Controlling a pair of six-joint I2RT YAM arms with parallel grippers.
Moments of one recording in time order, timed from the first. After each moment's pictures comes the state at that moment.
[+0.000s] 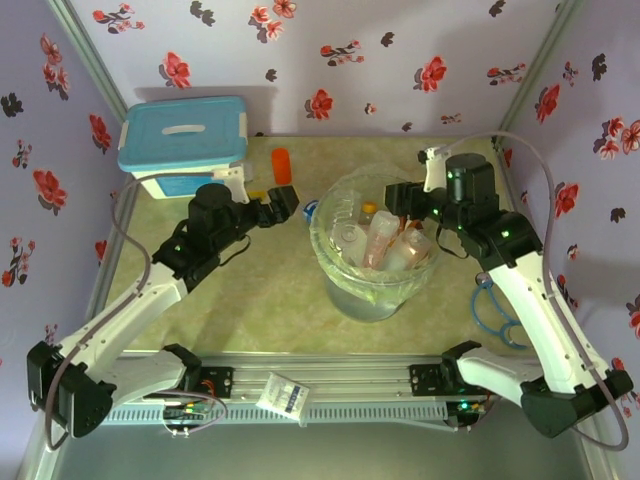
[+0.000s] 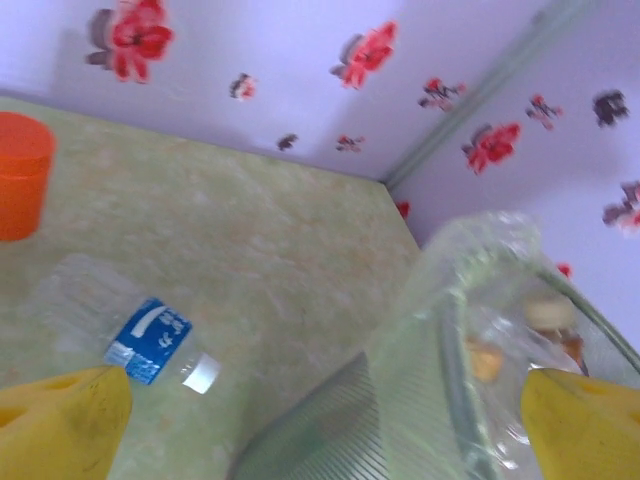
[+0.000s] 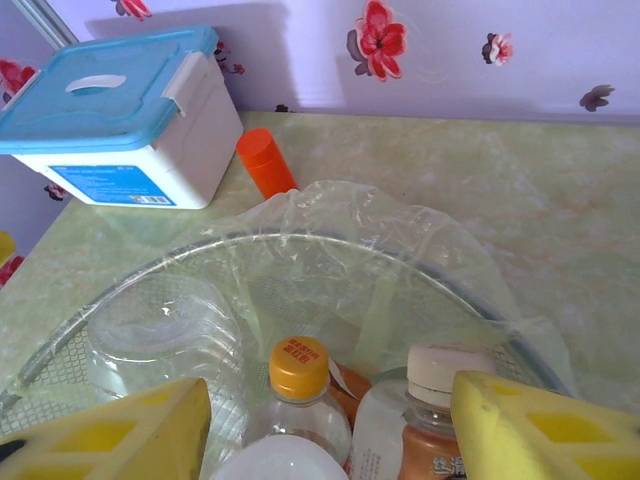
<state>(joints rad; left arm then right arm) -0.60 1.09 0.93 -0.11 0.04 -0.68 0.42 1.07 1.34 -0.78 -0.11 0.24</state>
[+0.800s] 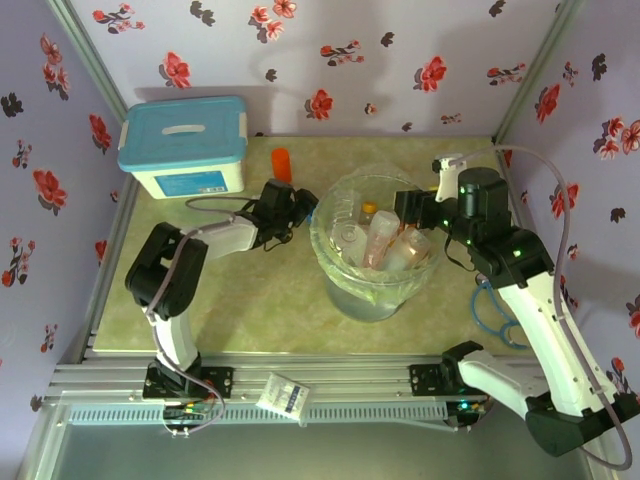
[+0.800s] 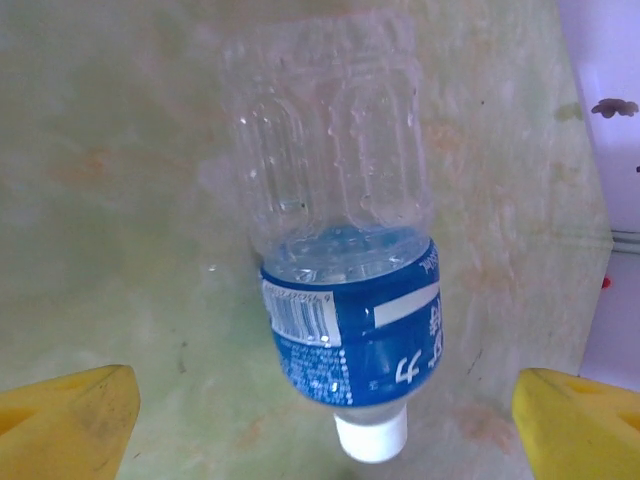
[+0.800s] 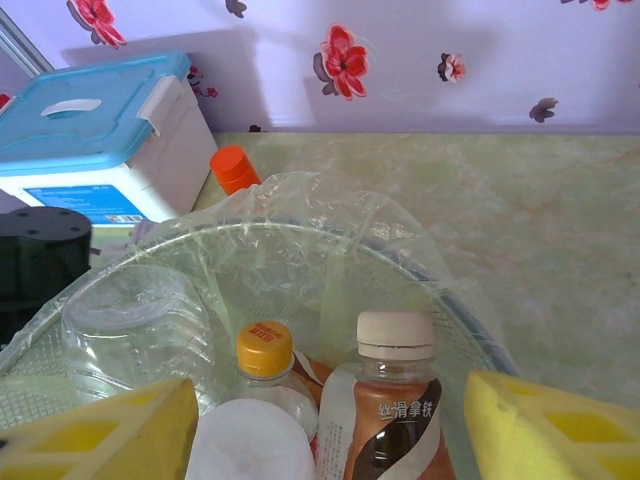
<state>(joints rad) -0.59 1.87 1.12 0.02 0.04 -1.27 0.41 0.97 1.27 -0.77 -0.05 0.25</state>
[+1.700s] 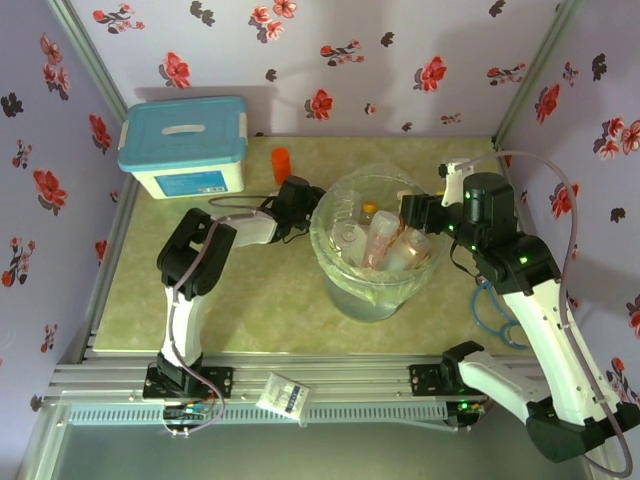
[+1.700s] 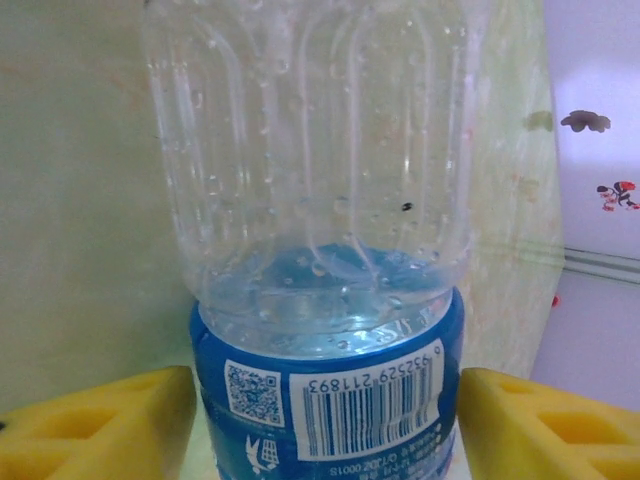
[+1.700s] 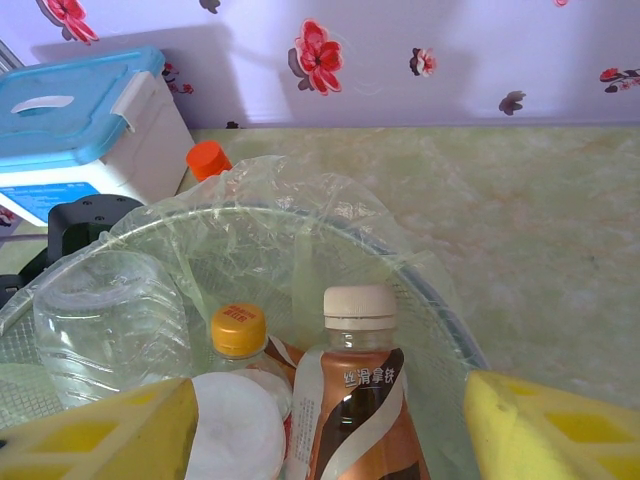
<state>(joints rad) -0.61 2.07 1.25 0.18 0.04 -1.38 0.40 0.93 1.27 -0.82 -0.02 0.25</state>
